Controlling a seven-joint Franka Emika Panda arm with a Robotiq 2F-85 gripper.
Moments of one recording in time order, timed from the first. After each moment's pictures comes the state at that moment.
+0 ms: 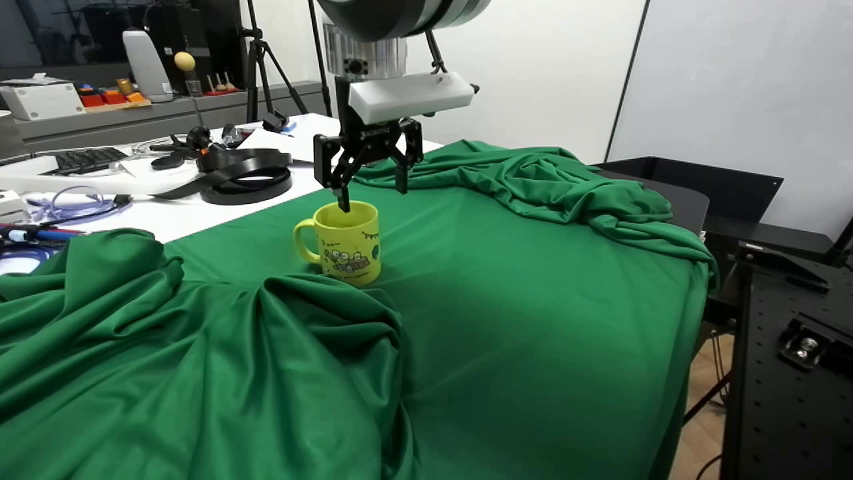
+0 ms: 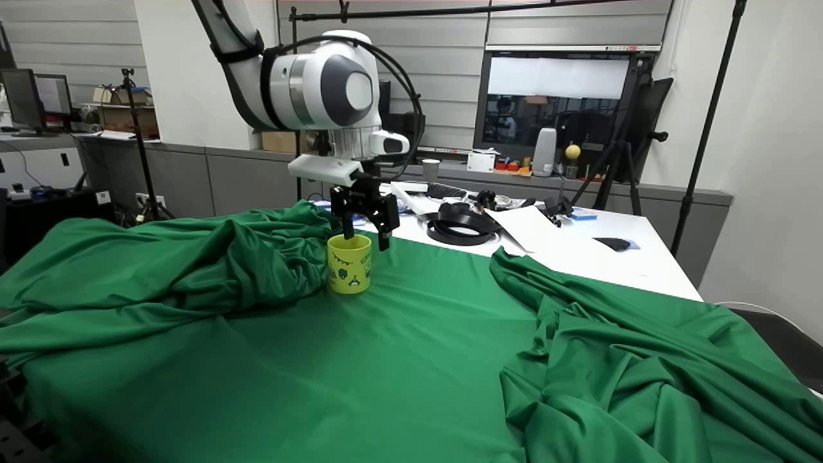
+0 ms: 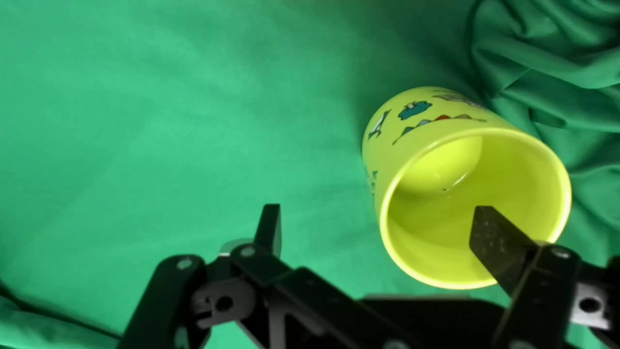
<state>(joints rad) 0.10 0.48 -0.06 -2.08 -0.06 2.67 0.32</state>
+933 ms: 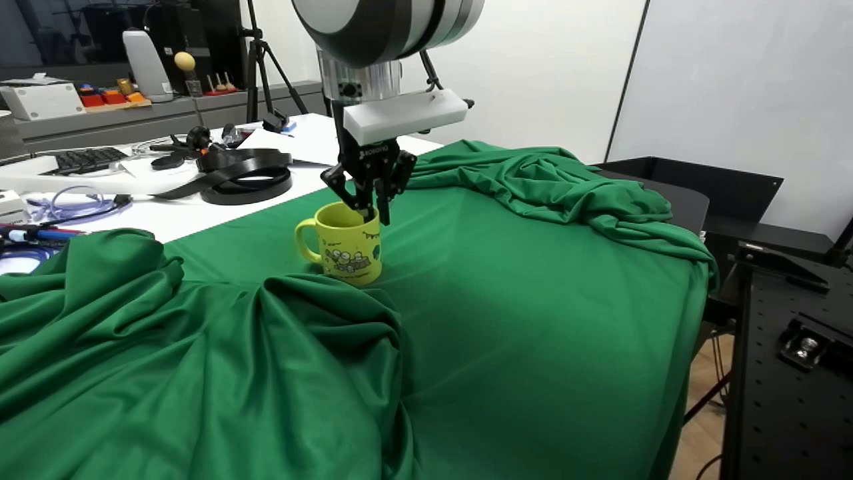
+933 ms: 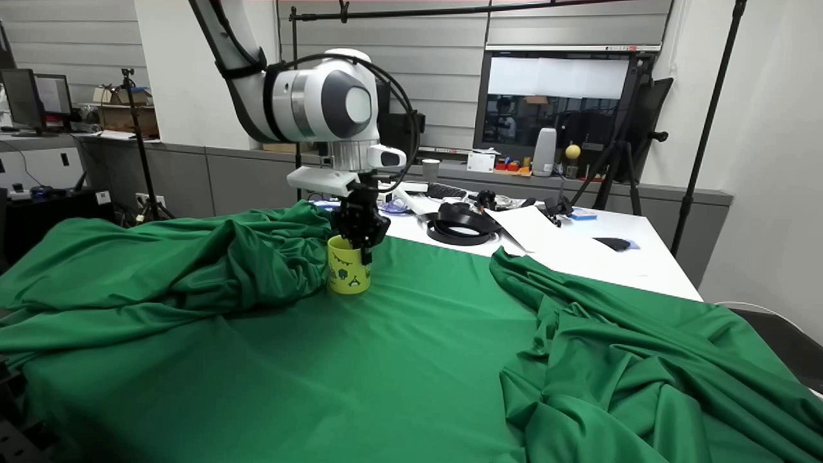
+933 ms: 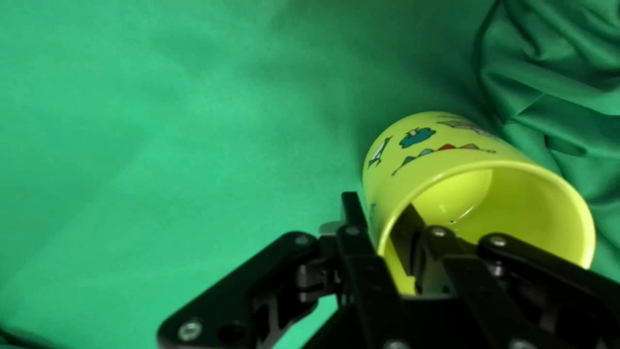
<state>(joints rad) 0.14 0.53 -0.08 -2.04 -0.05 2.62 0.33</state>
